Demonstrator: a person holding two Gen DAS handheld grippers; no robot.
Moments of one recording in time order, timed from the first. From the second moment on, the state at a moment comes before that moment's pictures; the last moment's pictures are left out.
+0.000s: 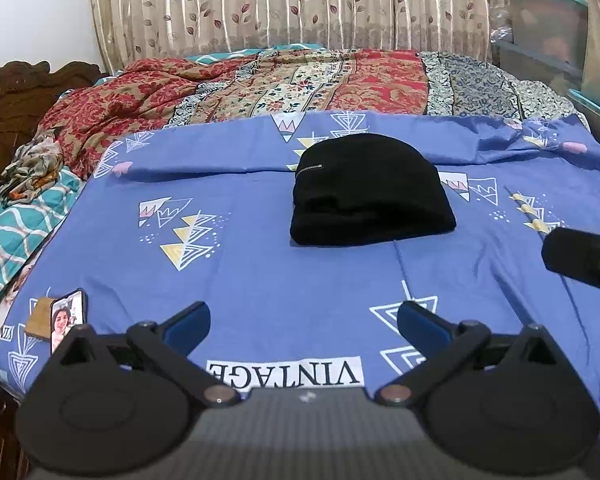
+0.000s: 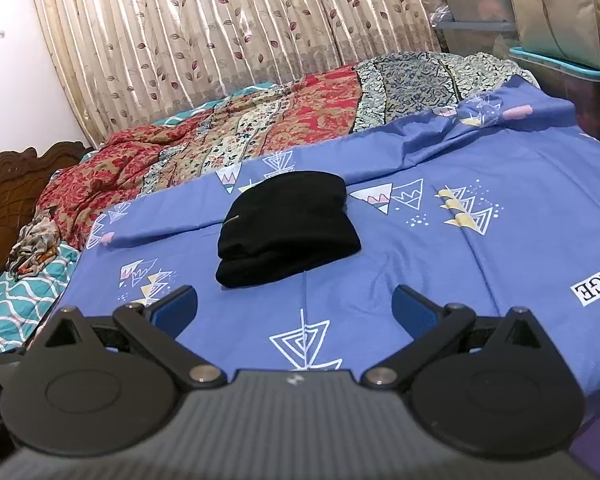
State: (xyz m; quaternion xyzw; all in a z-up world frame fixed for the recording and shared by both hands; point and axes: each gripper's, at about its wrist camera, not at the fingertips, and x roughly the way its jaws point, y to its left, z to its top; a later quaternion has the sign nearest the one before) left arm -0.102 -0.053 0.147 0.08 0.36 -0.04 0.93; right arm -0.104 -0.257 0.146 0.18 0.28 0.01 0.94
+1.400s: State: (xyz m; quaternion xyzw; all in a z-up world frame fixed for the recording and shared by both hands) left arm -0.104 -0.050 0.129 0.10 0.37 -0.03 0.92; right arm -0.108 -0.250 0.138 0.19 0.28 0.02 0.94
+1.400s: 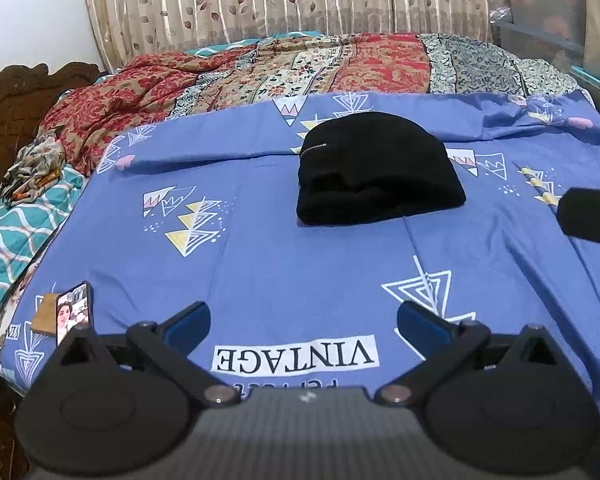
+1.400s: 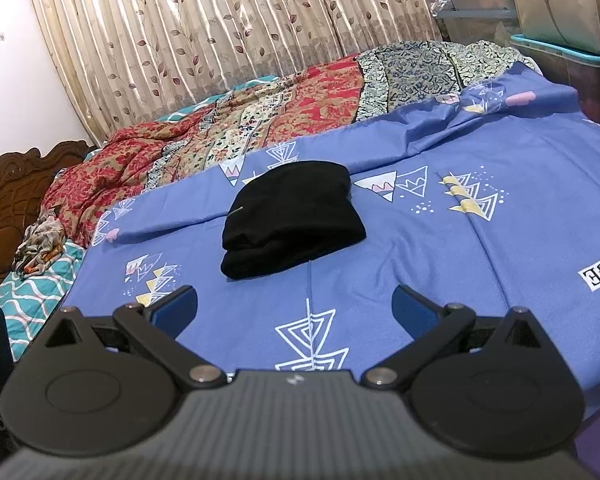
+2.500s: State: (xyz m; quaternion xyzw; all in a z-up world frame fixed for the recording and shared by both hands) left arm -0.102 -0.048 0.120 0.12 0.38 -0.02 0.92; right arm -0.108 -0.244 0.140 0.19 0.29 0.02 0.94
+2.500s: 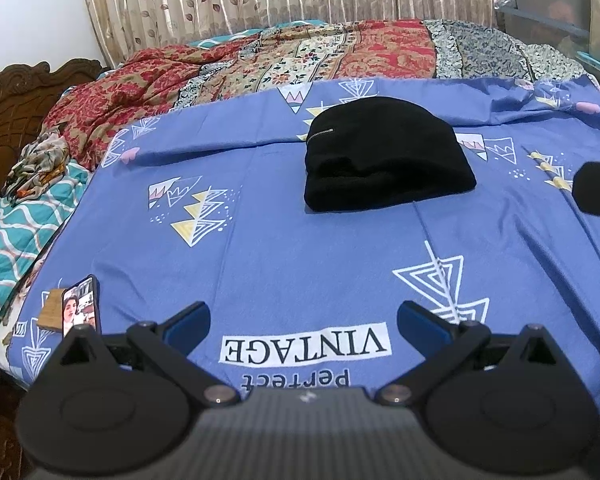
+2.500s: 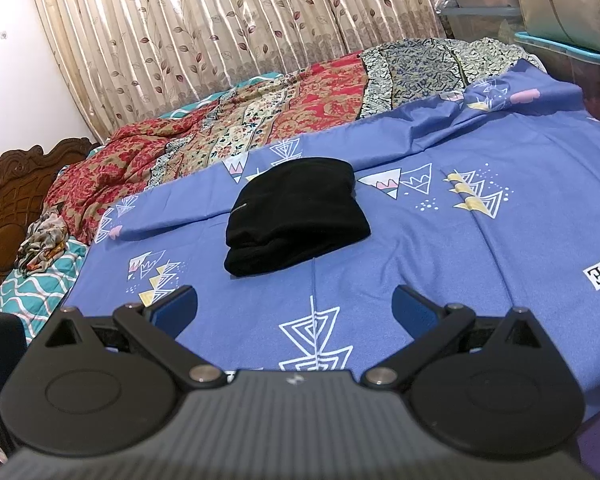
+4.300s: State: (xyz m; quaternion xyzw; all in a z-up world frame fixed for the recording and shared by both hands) left arm -0.097 -0.048 0.093 0.15 0.41 0.01 0.90; right arm -0.108 -0.251 0.127 0.21 0.30 0.02 0.93
